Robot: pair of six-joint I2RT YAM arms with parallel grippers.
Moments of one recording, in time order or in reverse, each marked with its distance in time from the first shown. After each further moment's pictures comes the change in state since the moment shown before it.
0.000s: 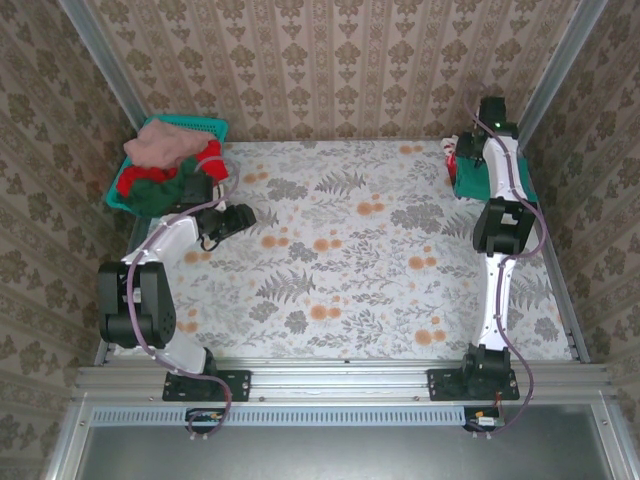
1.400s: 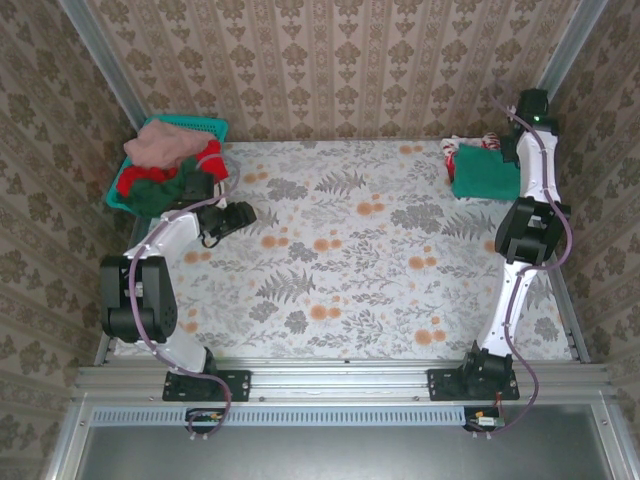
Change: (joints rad) left arm 0.000 0.035 0.032 -0.001 0.001 -0.003; right arm -0.113 -0.264 -0.234 -0.026 0.261 -0.388
